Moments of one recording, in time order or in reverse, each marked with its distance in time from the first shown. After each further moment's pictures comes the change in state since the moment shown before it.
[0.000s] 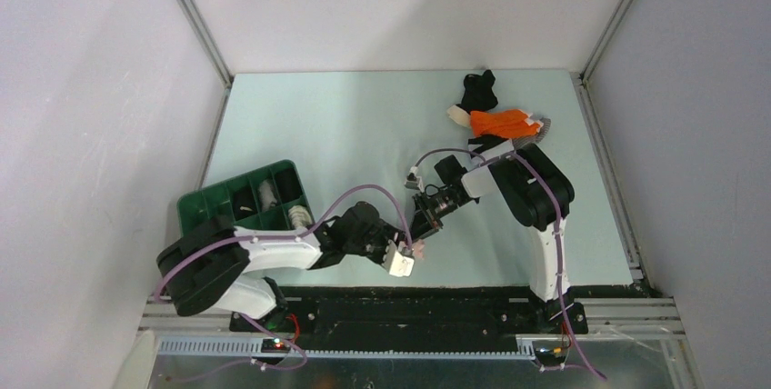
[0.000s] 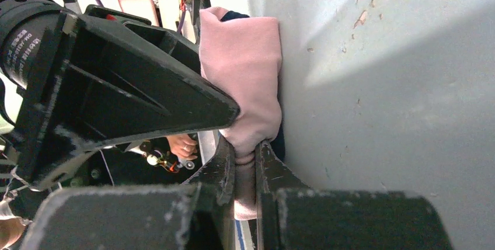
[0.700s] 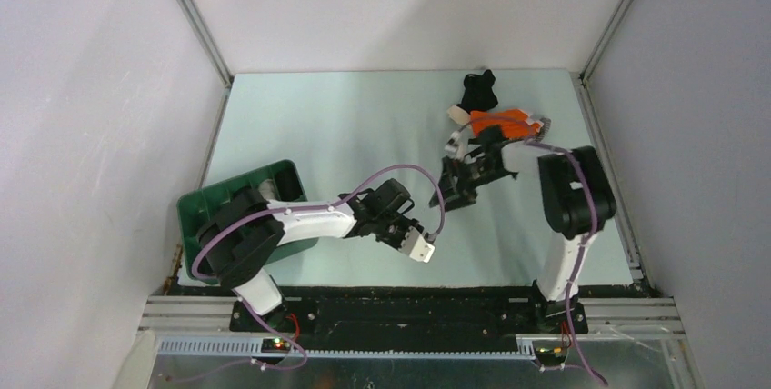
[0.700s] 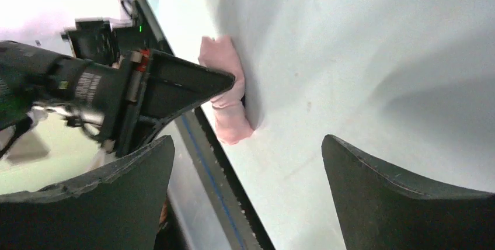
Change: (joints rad) left arm 0.013 0.226 0.363 -0.435 0.048 0.094; right arm -0.285 -0.203 0.102 -0.360 0.204 -0.123
